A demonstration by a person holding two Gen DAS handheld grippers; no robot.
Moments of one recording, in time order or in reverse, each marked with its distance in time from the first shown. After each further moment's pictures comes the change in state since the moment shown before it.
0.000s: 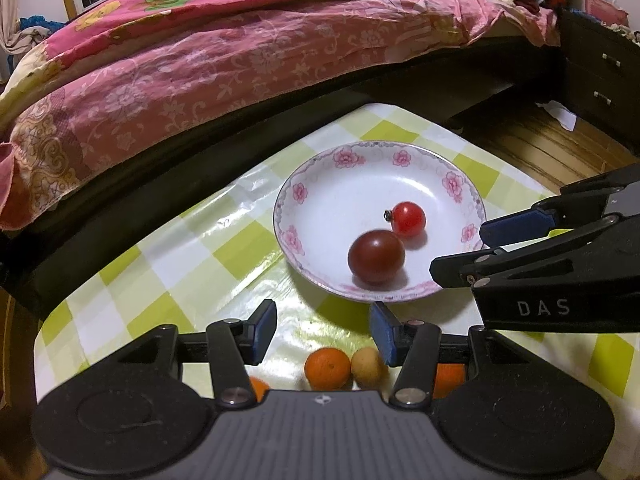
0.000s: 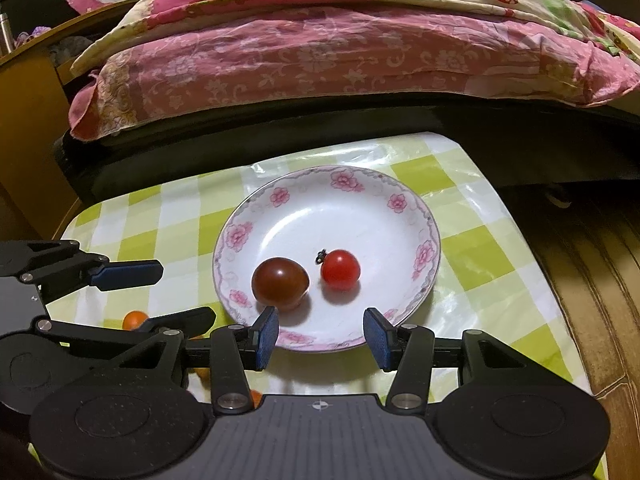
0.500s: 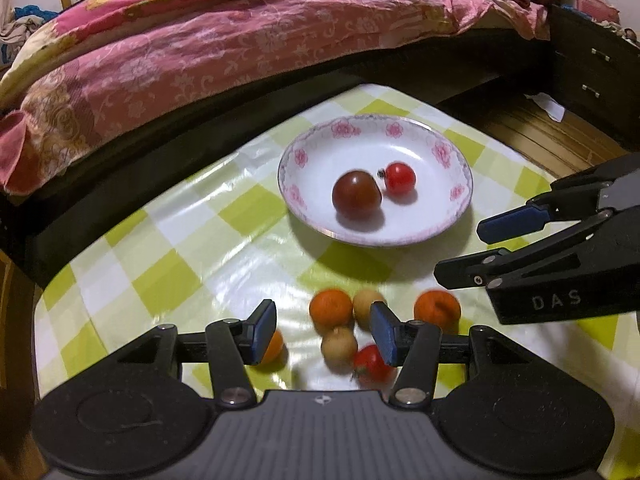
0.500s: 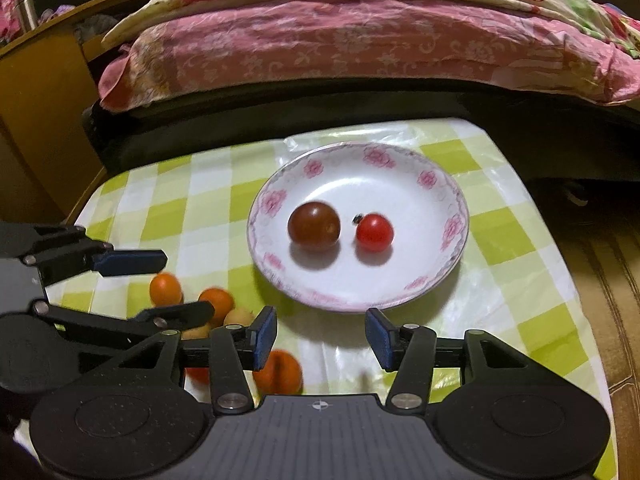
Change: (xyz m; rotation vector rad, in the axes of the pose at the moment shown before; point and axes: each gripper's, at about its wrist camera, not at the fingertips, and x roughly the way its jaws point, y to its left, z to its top) left arm -0.020 0.012 -0.034 -0.002 0.029 -0.043; right arm -0.007 0.016 -0.021 -0.054 0.047 0.050
